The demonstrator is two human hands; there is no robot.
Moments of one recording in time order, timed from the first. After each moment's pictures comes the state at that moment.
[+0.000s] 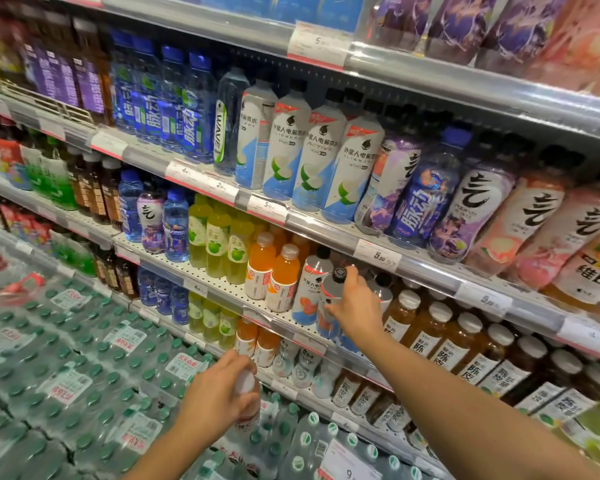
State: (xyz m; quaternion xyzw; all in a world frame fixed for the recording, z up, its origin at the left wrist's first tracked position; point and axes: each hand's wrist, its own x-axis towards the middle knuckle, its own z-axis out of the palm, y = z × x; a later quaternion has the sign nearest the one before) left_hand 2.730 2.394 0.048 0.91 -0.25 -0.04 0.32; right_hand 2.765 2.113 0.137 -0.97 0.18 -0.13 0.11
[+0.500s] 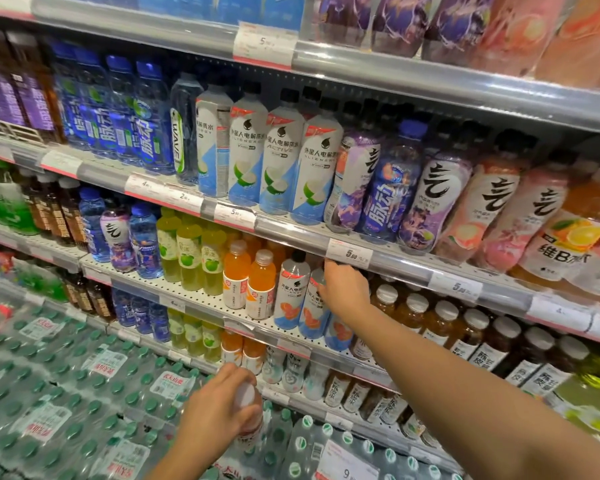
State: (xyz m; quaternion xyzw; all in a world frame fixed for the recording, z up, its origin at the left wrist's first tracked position) left_hand 2.726 2.368 0.041 0.91 -0.28 -0.03 0.31; right_hand 2.782 2.089 0.171 -0.98 0.17 -0.09 -0.01
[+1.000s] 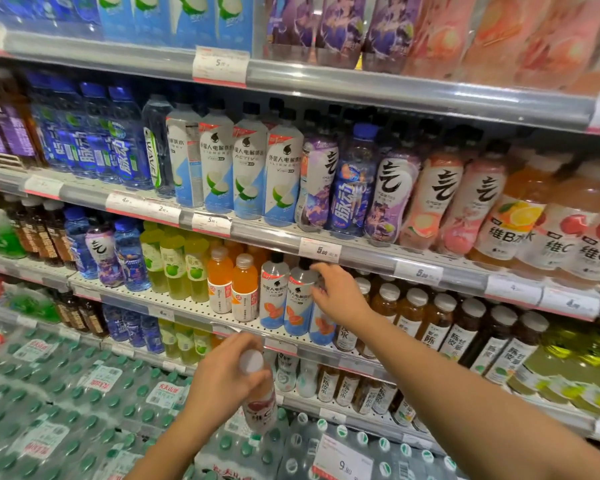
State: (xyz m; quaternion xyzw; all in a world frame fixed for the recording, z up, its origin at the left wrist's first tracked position) left_hand 2.719 2.333 0.108 0.88 -0.30 0.01 0.37; right_hand 2.719 2.071 0.183 -0.97 0.10 -0.12 0.20
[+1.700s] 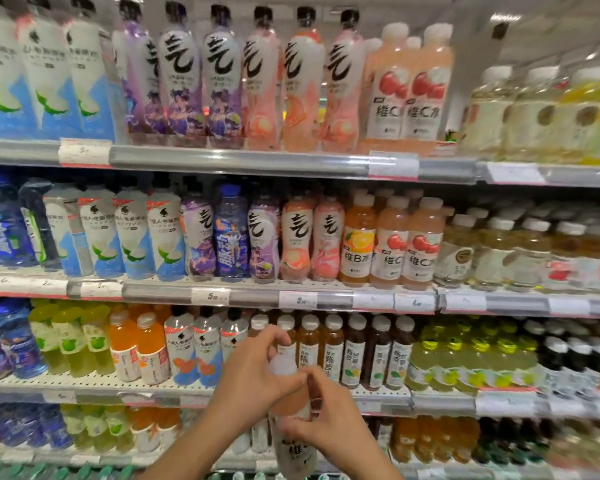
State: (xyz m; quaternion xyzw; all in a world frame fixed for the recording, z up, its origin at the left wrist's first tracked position) left_hand 2.598 2.172 0.233 0.81 -0.42 -0.01 0.42; right_hand 2.472 2.047 0.183 -0.84 0.15 -0.16 0.50
